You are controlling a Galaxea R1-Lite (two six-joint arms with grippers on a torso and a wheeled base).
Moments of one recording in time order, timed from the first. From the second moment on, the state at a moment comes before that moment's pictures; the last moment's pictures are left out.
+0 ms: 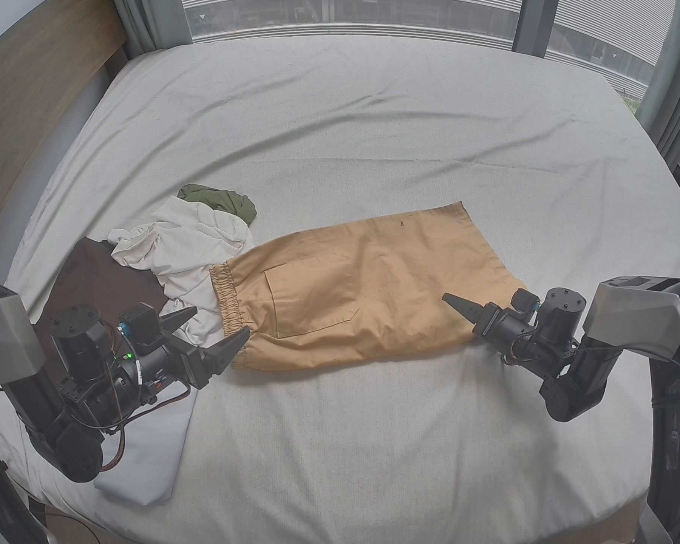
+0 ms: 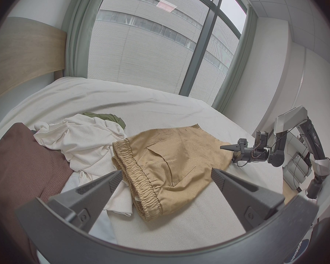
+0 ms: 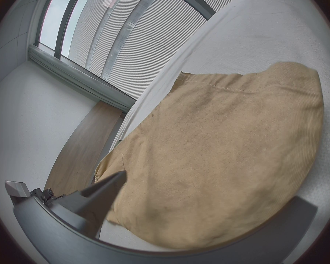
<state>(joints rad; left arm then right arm) -0.25 1.97 -0.30 -1.55 -0.28 -0.07 0.24 2.43 -0.81 -1.54 0.38 0.72</state>
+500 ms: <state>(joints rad) -0.25 1.97 -0.30 -1.55 -0.28 -0.07 0.25 2.43 -0.77 -1.54 0.35 0.69</state>
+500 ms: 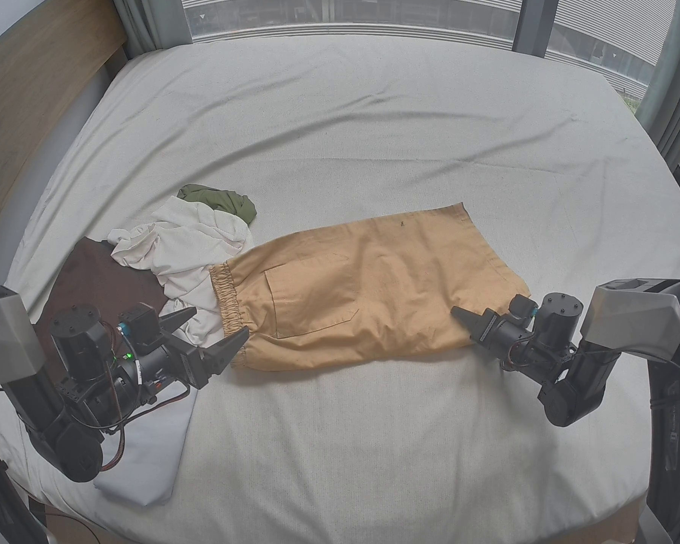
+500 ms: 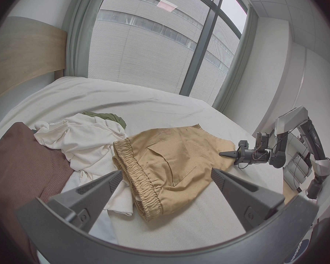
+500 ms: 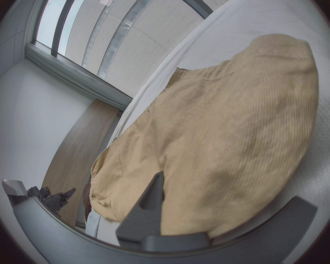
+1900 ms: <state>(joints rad) -0.25 1.99 -0.30 -1.55 -0.28 -0.07 0.19 2.23 -0.18 -1.54 0.26 0.39</state>
